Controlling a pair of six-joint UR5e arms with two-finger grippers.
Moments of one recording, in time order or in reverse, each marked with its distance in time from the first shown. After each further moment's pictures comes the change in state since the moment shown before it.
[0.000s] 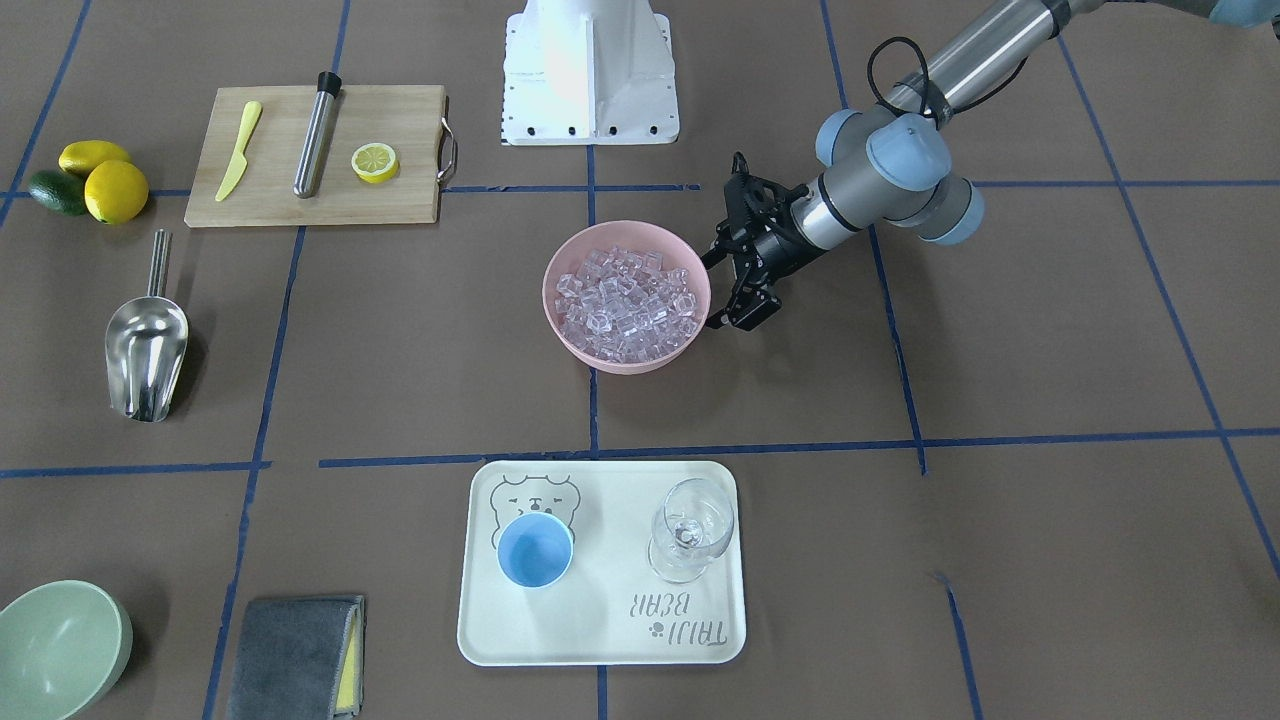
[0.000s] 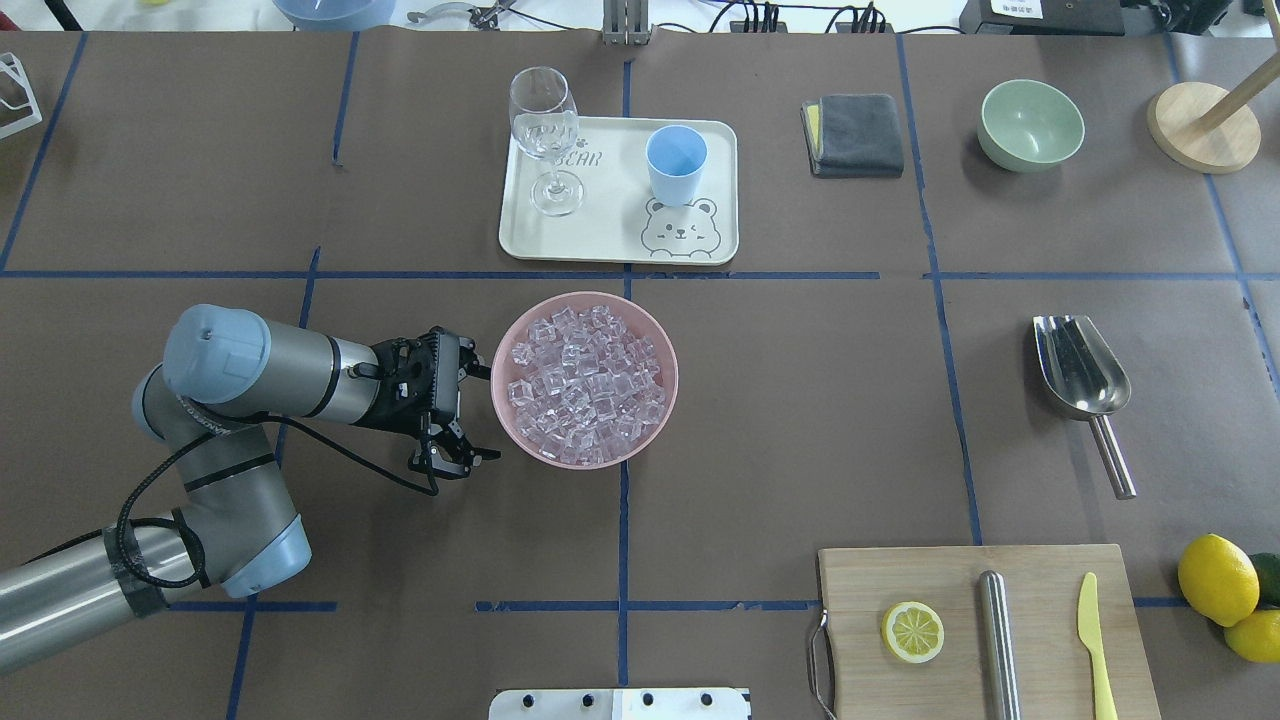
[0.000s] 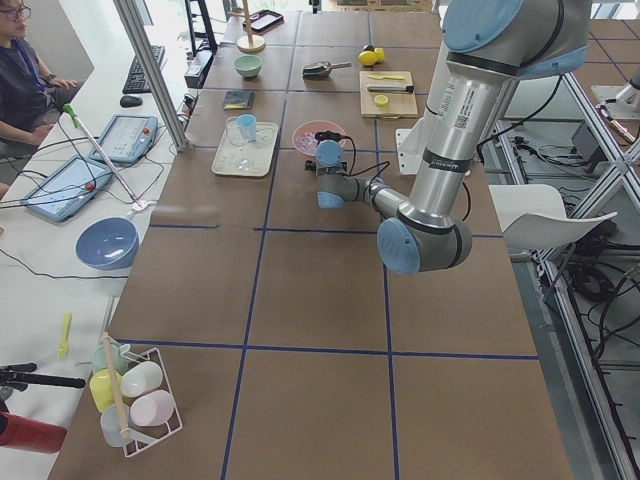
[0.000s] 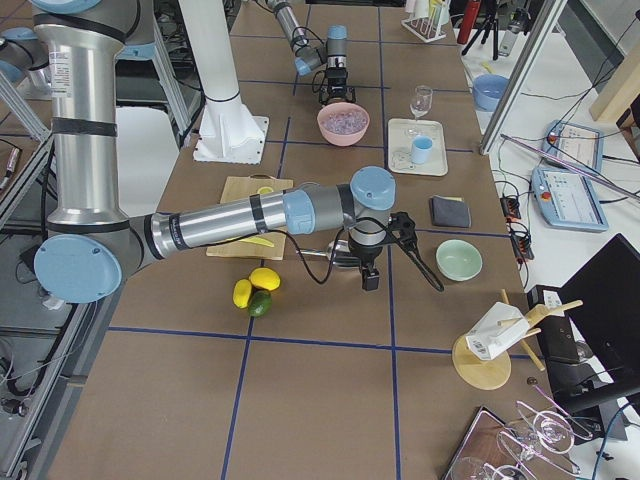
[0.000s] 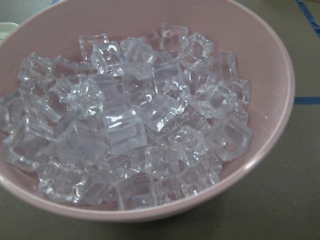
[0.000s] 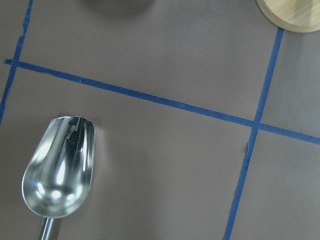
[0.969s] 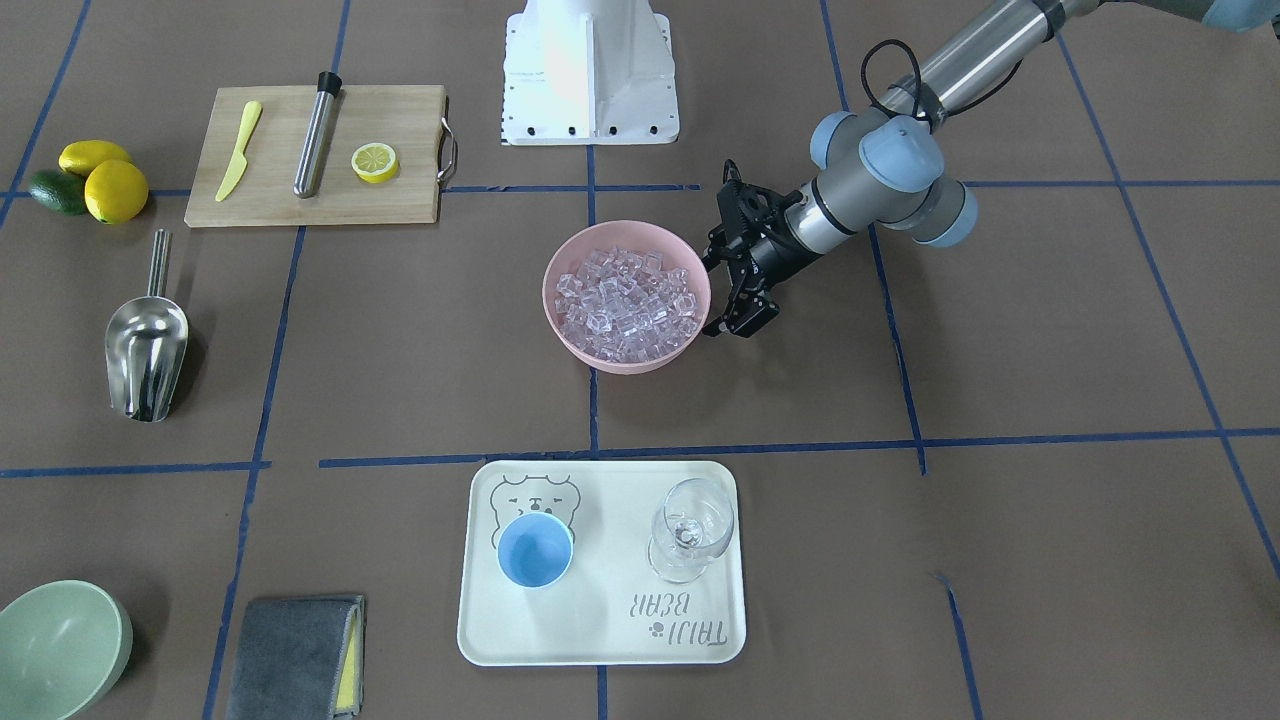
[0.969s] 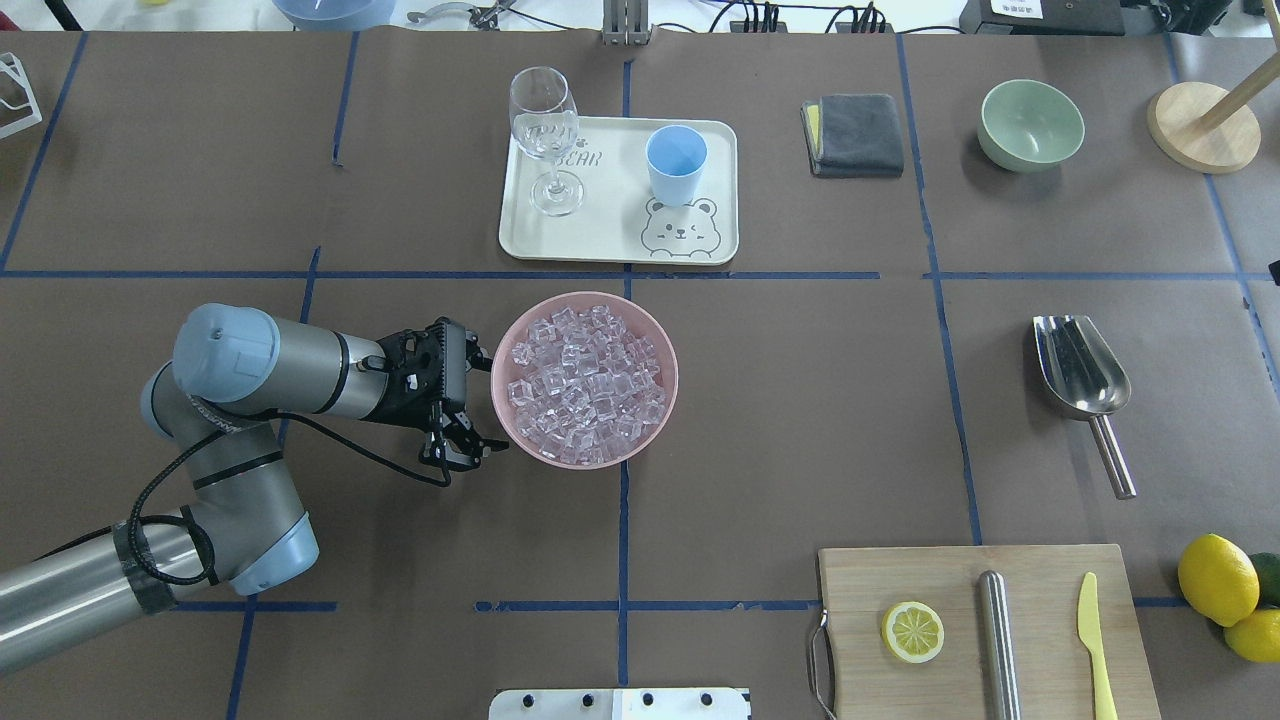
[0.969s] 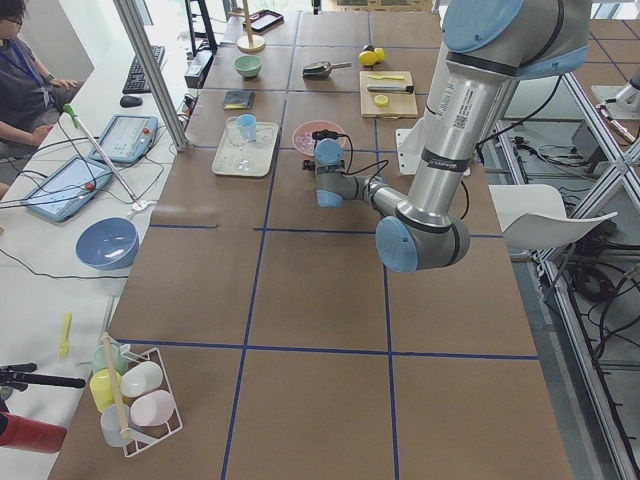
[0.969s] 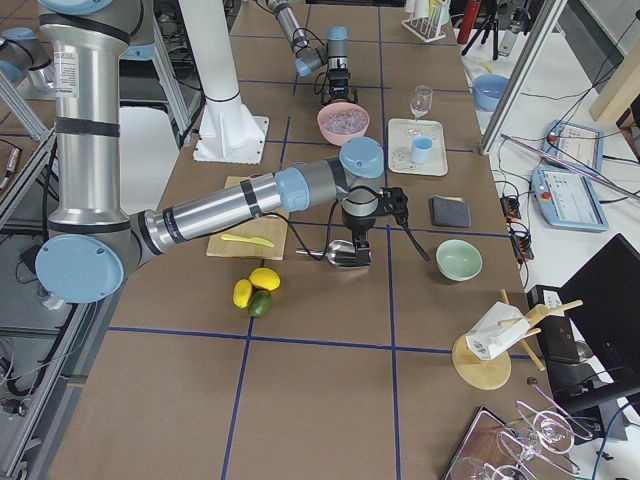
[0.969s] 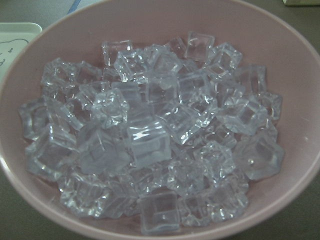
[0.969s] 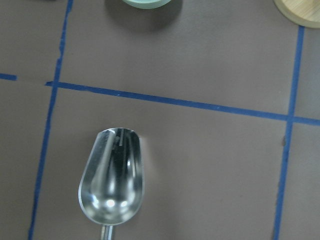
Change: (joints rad) left arm 0.001 -0.011 0.008 0.002 0.021 -0.047; right arm -0.099 -0.029 0.170 0.000 -0.004 0.287
